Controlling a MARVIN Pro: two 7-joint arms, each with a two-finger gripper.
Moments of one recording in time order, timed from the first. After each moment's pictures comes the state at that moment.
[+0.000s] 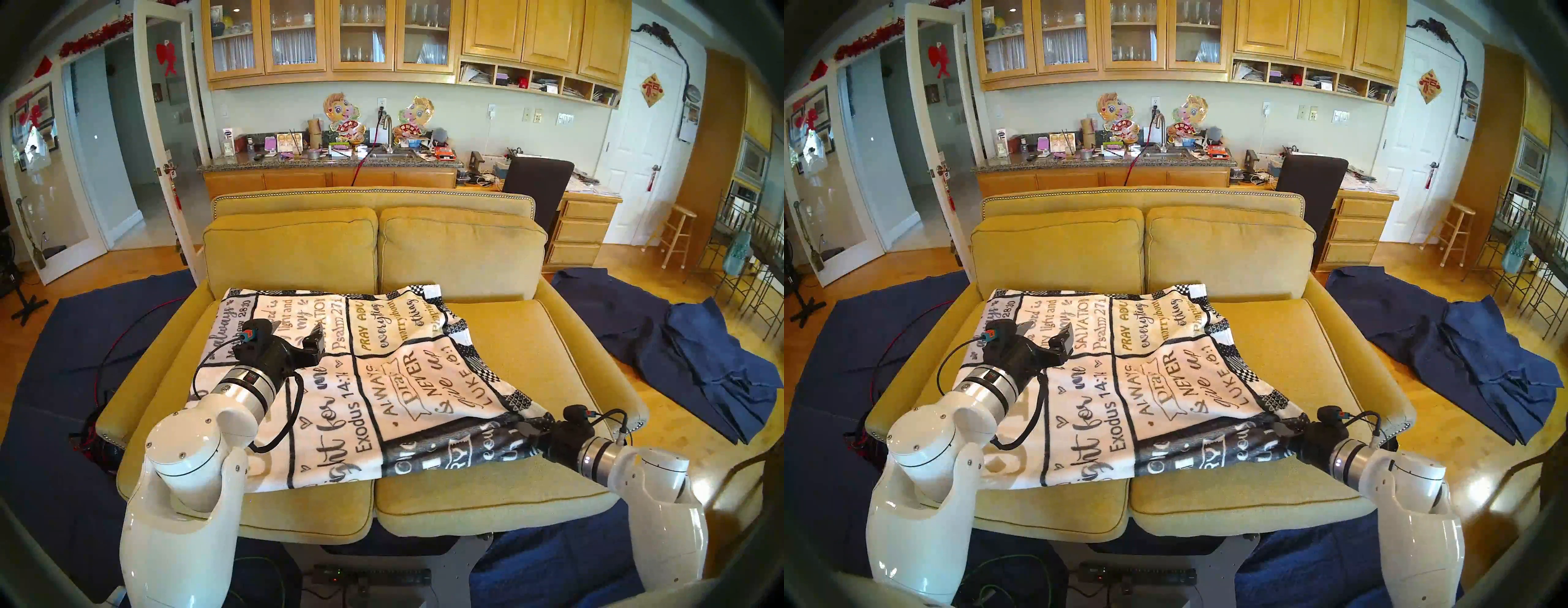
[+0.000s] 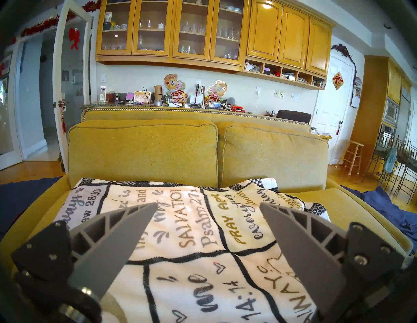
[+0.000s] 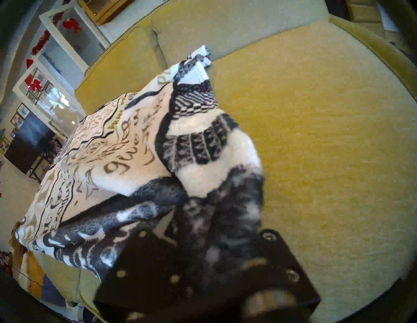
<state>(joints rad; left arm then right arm) 2.00 -1.46 -1.63 -2.23 -0.20 0.42 -0.10 -2.02 -1.25 1.96 -1.74 0.50 0.62 0.61</state>
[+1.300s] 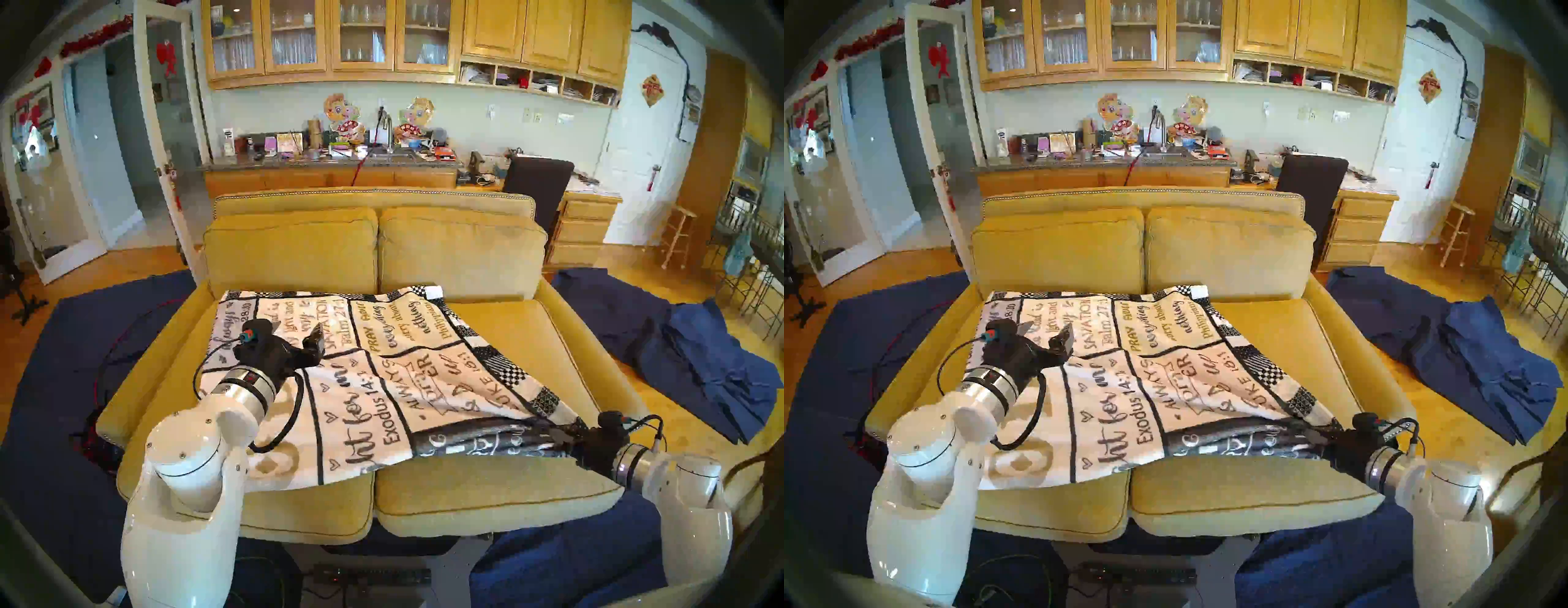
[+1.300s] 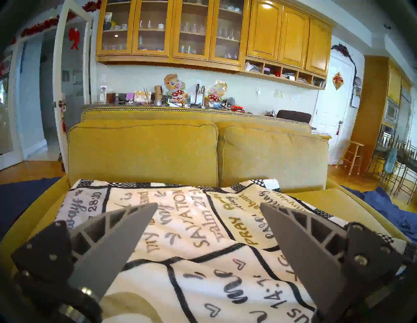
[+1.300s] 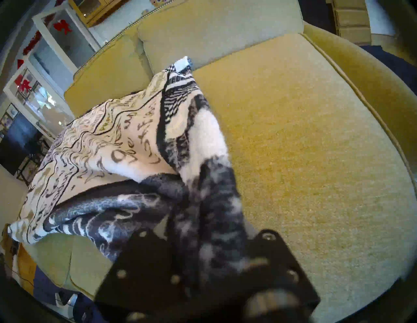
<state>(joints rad) 2.00 -1.47 -1.64 -2.23 -0.19 0.42 -0.11 -2.14 -1.20 2.09 -1.81 0.53 0.62 0.65</state>
